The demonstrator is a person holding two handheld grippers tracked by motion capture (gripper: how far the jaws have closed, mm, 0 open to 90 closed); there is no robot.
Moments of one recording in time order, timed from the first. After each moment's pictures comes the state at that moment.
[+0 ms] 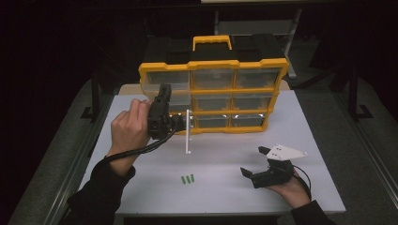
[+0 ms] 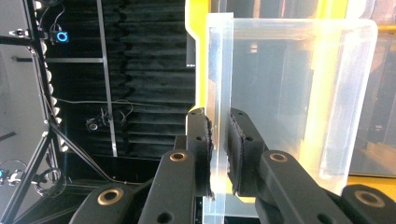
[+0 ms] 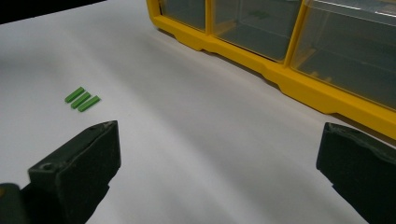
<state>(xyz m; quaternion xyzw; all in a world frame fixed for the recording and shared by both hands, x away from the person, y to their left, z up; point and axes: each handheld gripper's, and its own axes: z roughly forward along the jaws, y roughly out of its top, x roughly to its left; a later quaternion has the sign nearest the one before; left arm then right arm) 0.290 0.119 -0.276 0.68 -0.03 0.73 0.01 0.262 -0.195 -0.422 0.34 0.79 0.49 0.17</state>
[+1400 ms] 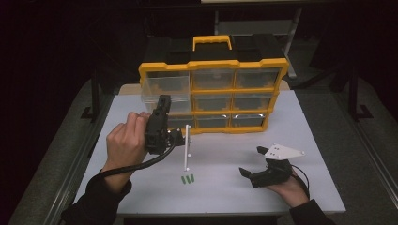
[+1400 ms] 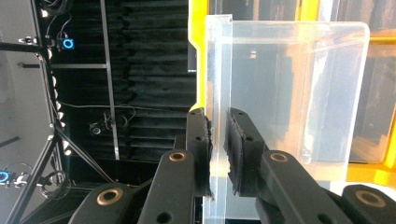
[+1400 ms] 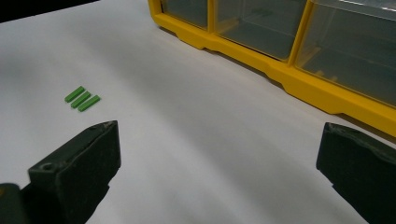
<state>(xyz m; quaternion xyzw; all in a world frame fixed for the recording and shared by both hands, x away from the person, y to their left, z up) 0.257 0.121 -0.279 0.68 -0.04 0.73 0.03 0.265 -0.191 -0.424 0.34 0.79 0.49 0.16</state>
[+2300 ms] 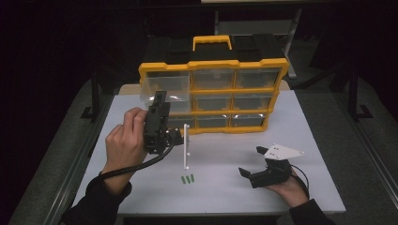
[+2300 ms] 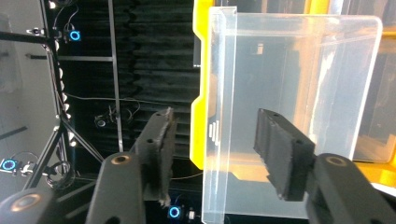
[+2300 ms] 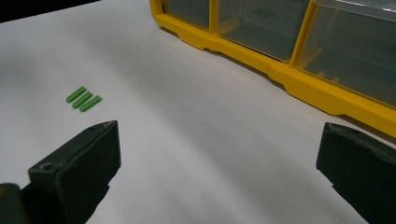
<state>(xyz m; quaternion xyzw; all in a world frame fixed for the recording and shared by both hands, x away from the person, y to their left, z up) 0.258 0.123 -0.284 0.67 -0.03 0.75 0.02 0.265 -0.190 -0.424 0.34 0.79 0.49 0.16</state>
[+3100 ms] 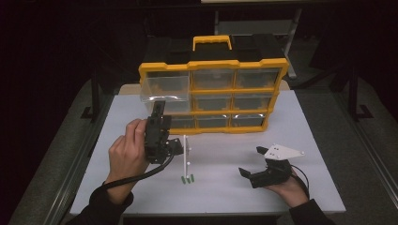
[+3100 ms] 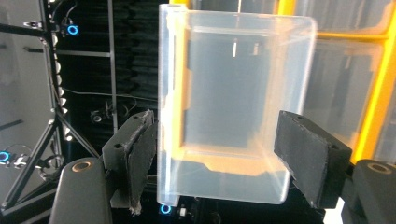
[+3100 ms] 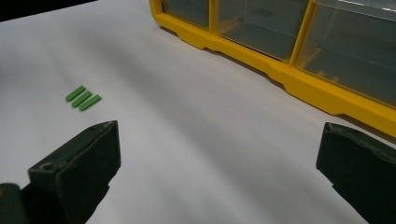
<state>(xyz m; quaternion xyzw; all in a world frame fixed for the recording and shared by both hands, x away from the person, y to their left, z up) 0.249 0.126 -0.313 0.67 -0.02 0.74 0.03 0.264 -0.190 -0.424 0.34 0.79 0.49 0.16</state>
